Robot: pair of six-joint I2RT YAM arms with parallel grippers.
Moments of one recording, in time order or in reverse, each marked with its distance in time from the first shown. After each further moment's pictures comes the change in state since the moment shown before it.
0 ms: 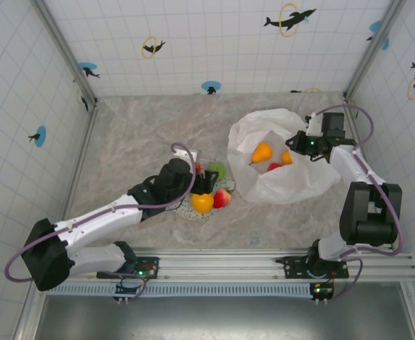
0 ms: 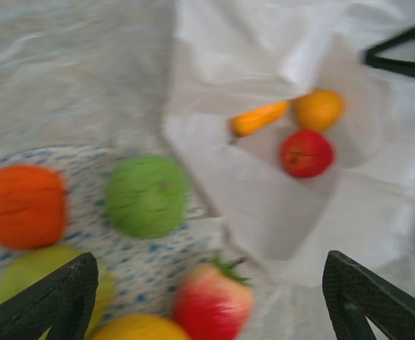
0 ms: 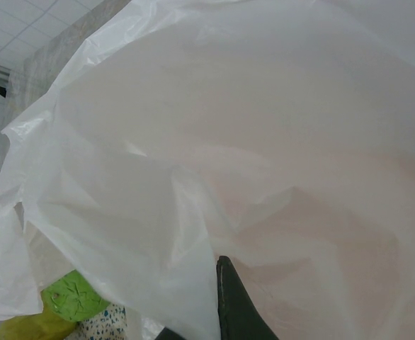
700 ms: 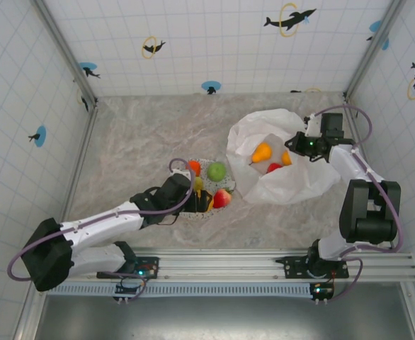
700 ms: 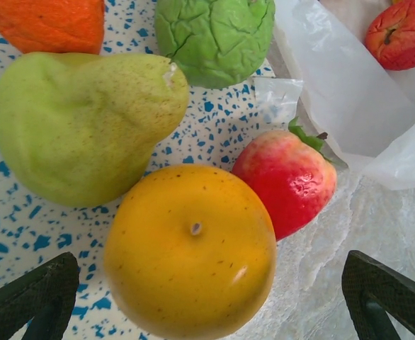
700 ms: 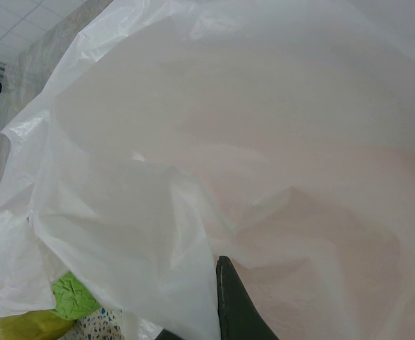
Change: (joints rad) left arm -0.023 0.008 -0.151 -0.076 0.090 -0.158; right arm 0.005 0.019 0.000 -0.002 -0.002 -0.003
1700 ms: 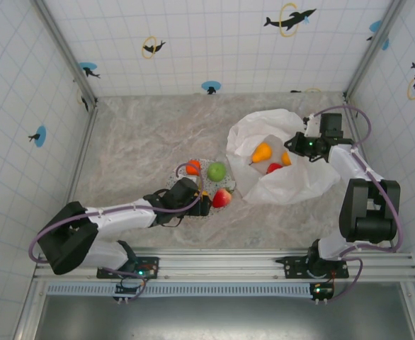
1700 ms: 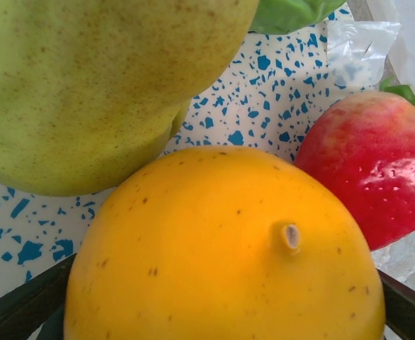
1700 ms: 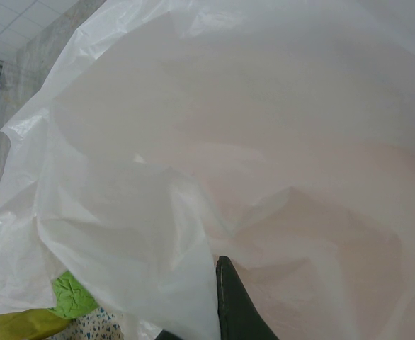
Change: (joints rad) left arm -0.002 0.175 -0.047 0.119 -0.014 0.009; right arm 0.002 0.007 0.000 -0.002 0.000 -0.001
